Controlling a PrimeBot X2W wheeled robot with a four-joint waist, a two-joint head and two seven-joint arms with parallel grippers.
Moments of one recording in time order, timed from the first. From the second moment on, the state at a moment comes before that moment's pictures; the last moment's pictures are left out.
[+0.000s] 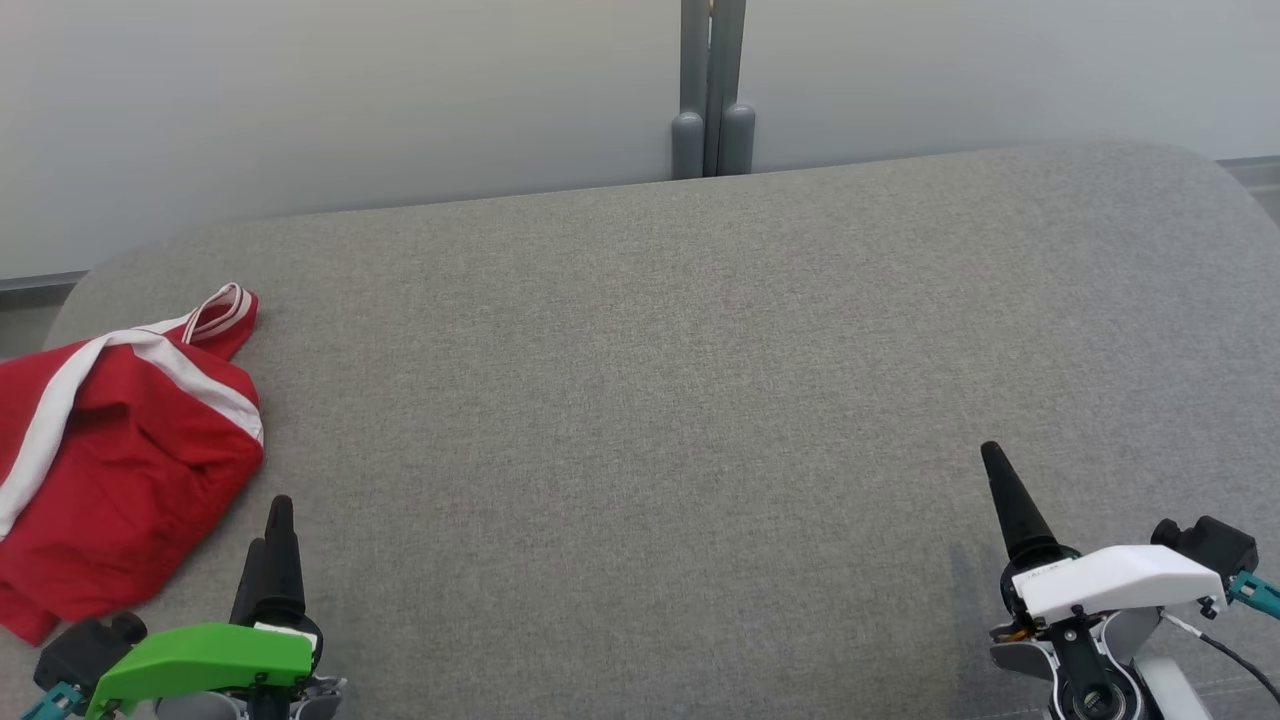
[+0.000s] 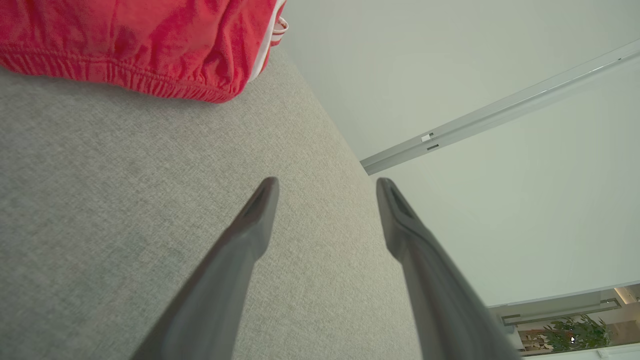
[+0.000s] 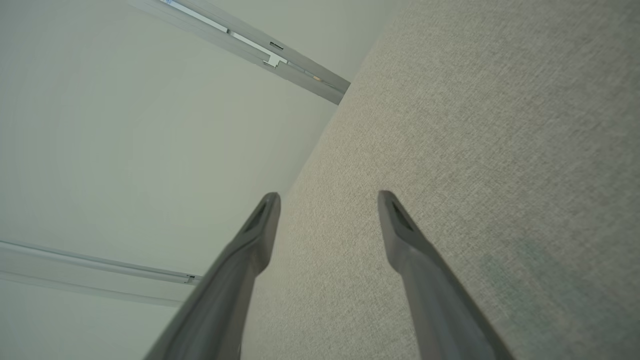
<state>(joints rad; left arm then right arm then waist) -0.06 0.04 0.11 0.30 -1.09 -0.11 0.00 -0.10 -0.08 0.02 0.29 1.17 0.13 -0.03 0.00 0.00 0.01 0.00</state>
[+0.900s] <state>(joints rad) -0.06 0.04 0.06 0.32 -0.71 -0.08 -0.10 -0.11 -0.10 0.07 0.33 0.83 0.13 -0.11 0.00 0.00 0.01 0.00</state>
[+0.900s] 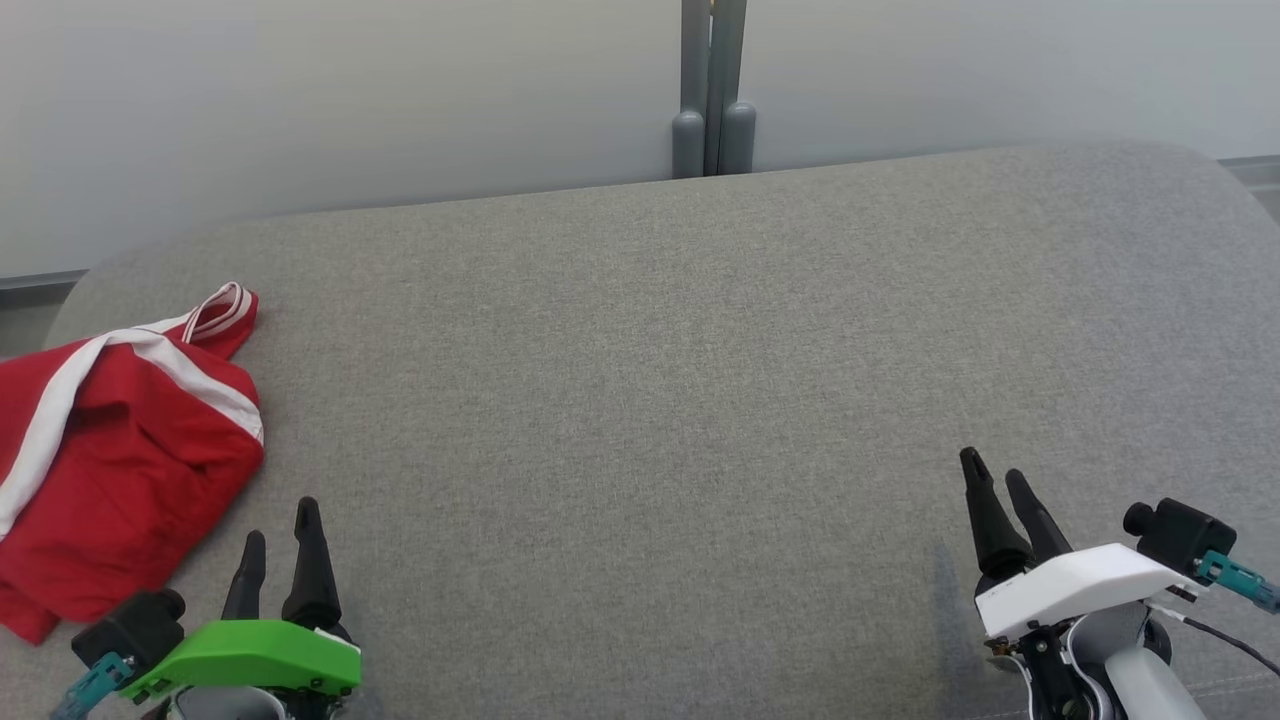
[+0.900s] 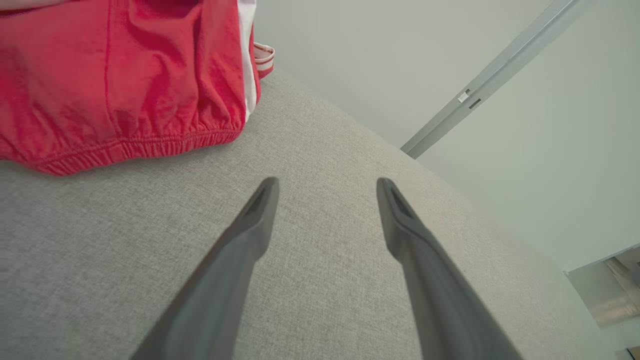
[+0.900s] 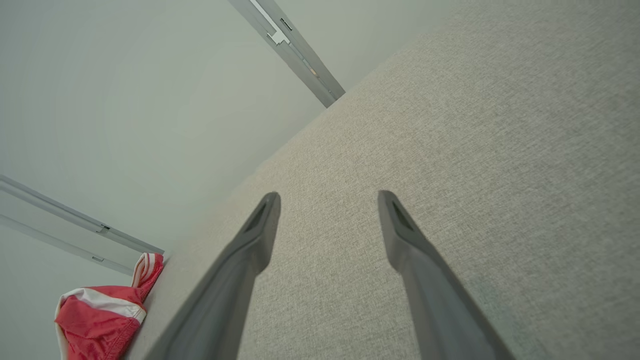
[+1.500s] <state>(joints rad) -0.06 0.04 0.04 0.37 -0.49 -0.07 -0.15 -0.13 -0.10 0.08 0.41 0.60 0.13 -0.16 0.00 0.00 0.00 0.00</state>
